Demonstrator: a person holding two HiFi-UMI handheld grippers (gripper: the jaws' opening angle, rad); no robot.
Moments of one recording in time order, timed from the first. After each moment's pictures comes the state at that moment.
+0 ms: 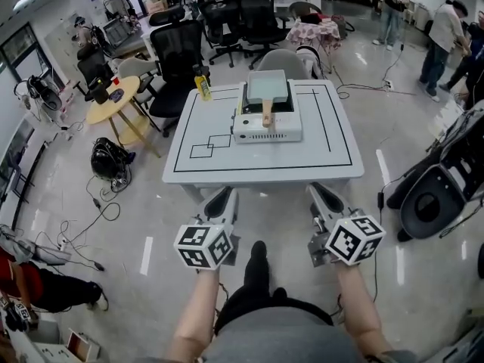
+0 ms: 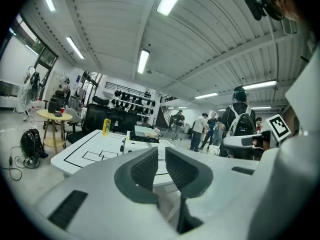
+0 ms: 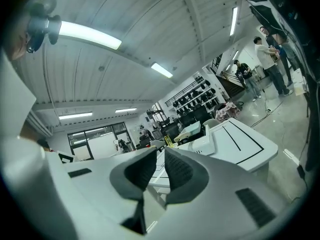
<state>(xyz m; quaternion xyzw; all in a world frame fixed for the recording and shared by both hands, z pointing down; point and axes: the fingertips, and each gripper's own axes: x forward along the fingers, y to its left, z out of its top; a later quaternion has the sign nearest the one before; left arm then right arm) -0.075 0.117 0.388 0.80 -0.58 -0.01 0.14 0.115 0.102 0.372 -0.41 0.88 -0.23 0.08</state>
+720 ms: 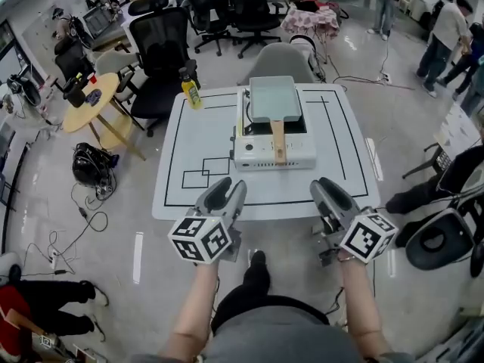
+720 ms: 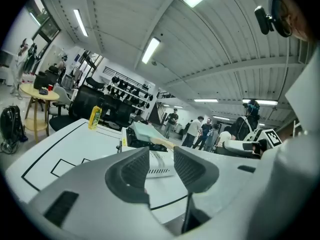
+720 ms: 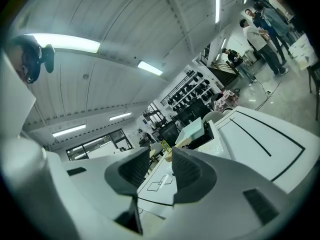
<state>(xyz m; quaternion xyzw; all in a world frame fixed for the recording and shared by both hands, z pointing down) -0.116 -0.054 0.403 0.83 -0.52 -0.04 0.21 0.071 -0.050 0.372 -0.40 0.86 -0.30 0.11</state>
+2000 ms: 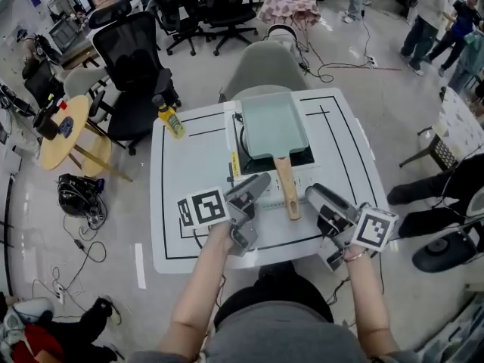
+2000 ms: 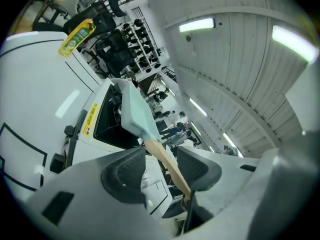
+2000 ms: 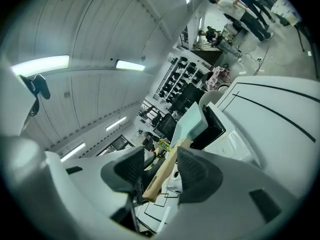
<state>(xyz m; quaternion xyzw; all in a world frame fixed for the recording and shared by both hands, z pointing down) -0.075 -0.216 0.436 0.80 -0.29 -0.10 0.51 0.032 -0.166 0.403 -0.35 0.82 -0.42 0.14</state>
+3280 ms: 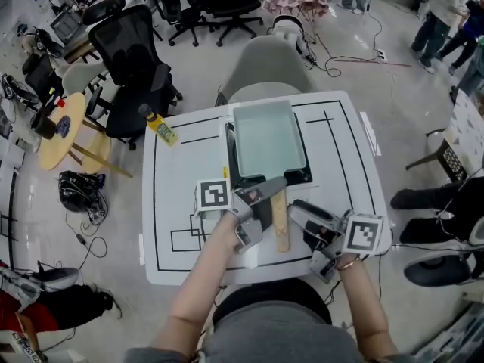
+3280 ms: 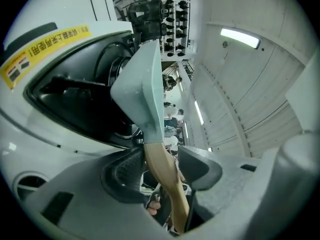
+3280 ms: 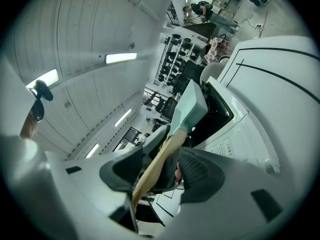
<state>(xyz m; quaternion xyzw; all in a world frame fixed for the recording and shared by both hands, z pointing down) -0.007 -0.260 0.466 0.70 -0.17 -0.13 0.69 0.013 -0.200 0.434 -0.25 0.81 -0.52 0.10</state>
